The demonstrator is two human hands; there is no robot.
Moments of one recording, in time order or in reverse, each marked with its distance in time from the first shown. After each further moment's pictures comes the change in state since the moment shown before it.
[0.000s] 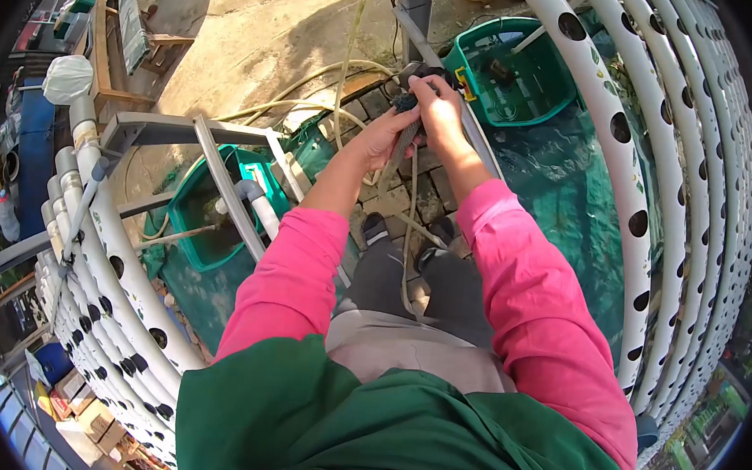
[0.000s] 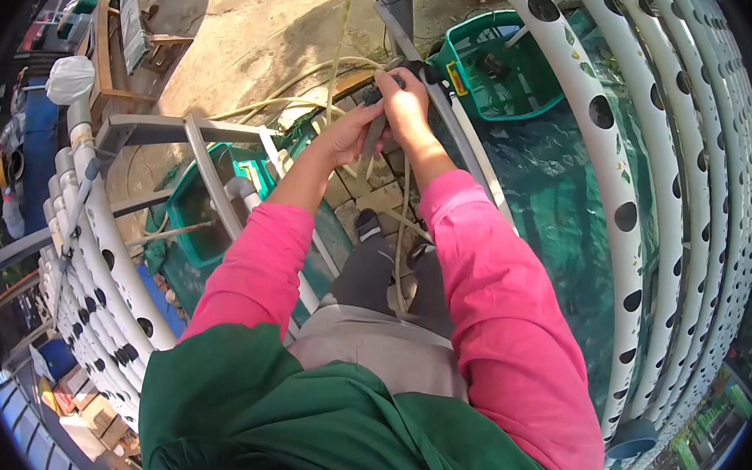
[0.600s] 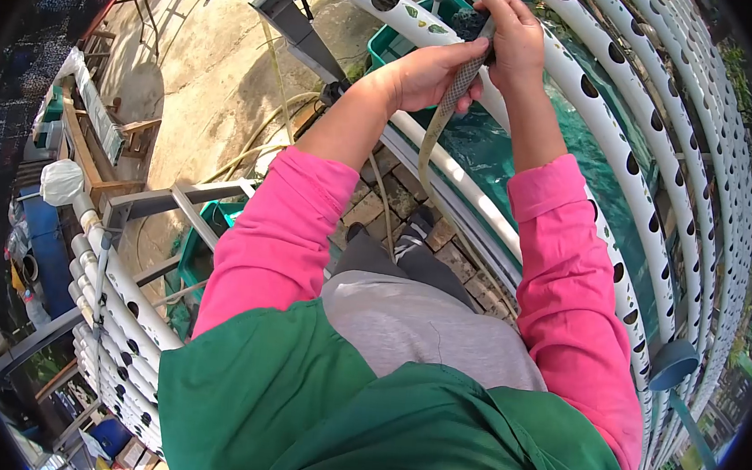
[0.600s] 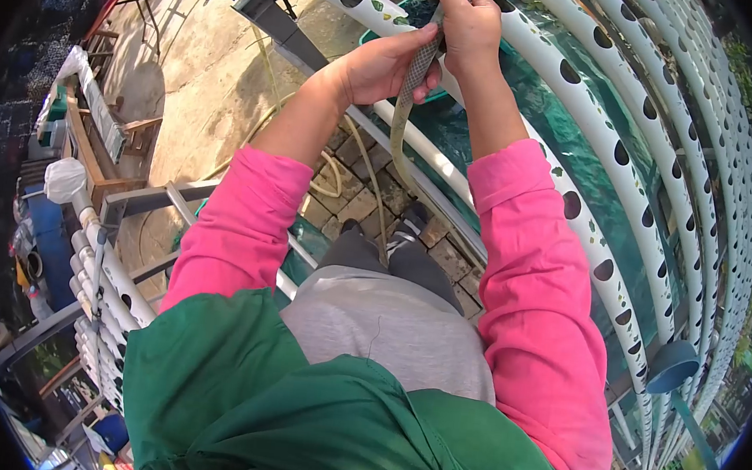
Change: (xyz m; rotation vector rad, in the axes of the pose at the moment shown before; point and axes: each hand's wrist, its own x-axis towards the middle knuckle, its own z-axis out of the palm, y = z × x) left_hand 0.026 0.082 0.287 0.381 -0.644 -0.079; right_hand -0.040 -0.192 -0.236 0.179 0.352 -0.340
